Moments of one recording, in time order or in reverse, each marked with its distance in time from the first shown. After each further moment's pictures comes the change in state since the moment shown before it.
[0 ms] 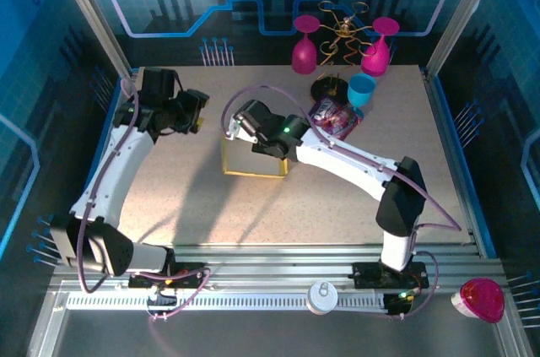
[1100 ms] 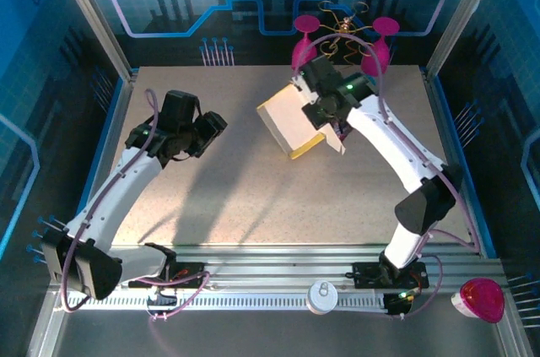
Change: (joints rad) left arm -0.178 -0.151 -0.216 -0.004 -0.155 0.259; right arm -0.333 -0.071 0.152 -0.379 -0.174 0.476
